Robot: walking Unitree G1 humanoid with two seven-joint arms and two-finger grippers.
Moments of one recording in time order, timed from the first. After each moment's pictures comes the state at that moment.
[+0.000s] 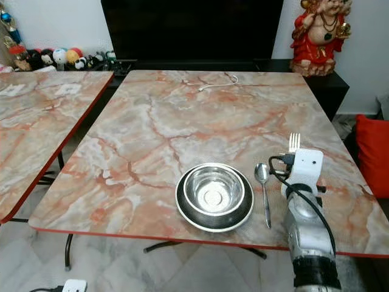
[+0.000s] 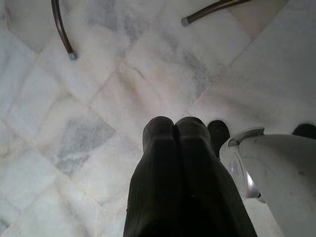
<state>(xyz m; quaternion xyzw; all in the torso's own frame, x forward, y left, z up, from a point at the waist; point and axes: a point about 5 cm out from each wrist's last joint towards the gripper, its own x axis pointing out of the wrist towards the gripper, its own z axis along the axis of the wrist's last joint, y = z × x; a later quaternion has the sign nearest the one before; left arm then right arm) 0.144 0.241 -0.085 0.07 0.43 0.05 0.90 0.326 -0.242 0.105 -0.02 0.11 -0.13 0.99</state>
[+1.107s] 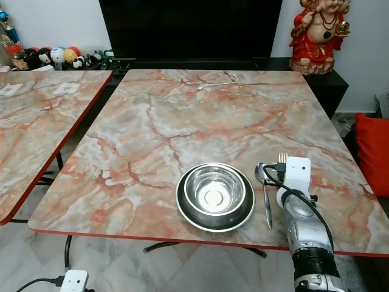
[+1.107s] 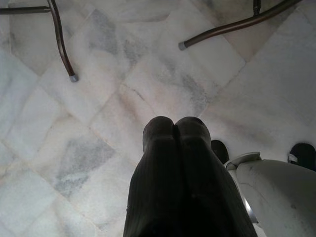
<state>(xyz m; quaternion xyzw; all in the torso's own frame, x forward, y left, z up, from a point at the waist) 0.159 0.241 -0.077 0.06 0.40 0.04 0.91 0.325 -0.245 0.083 -0.02 0.20 -0.11 0.97</state>
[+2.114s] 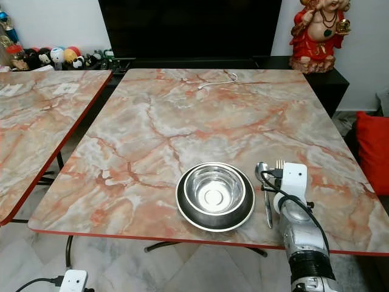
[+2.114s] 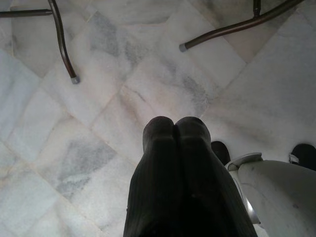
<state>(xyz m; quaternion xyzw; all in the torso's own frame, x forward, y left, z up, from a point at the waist) 0.159 0.242 -0.076 0.06 0.39 0.04 0.92 0.320 -0.240 0.070 -0.01 0.22 -0.12 0.97</state>
